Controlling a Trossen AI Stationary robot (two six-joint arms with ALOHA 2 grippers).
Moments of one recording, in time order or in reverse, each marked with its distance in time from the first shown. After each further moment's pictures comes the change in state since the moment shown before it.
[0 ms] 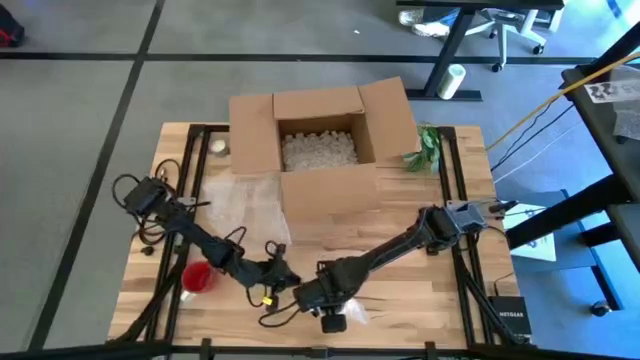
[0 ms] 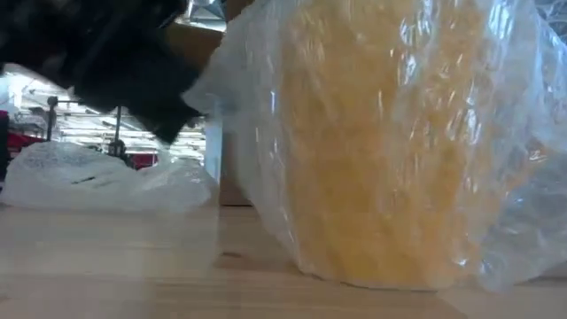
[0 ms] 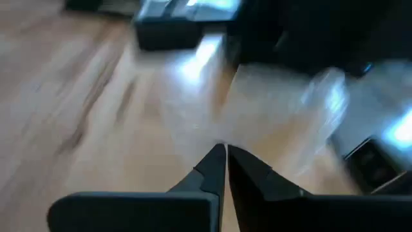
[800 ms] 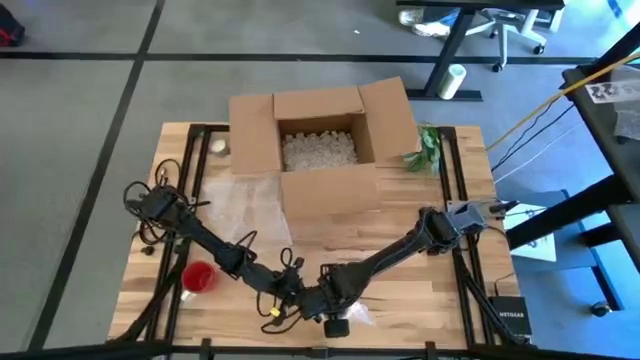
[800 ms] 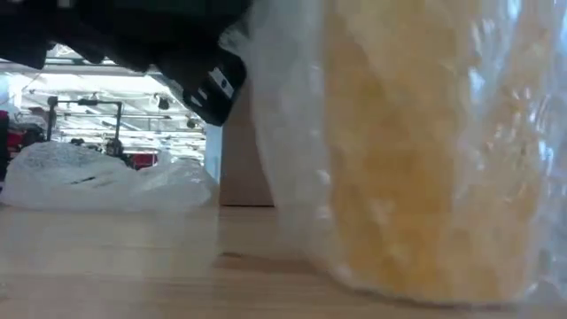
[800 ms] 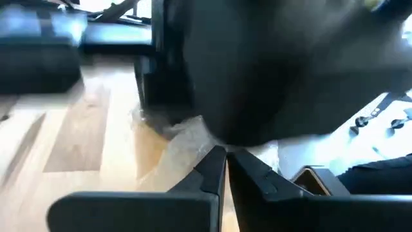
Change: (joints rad) left arm 0.011 0.107 0.162 -0.029 0.156 -0.016; right arm 0.016 -0.001 0.141 -0.187 0.116 0.041
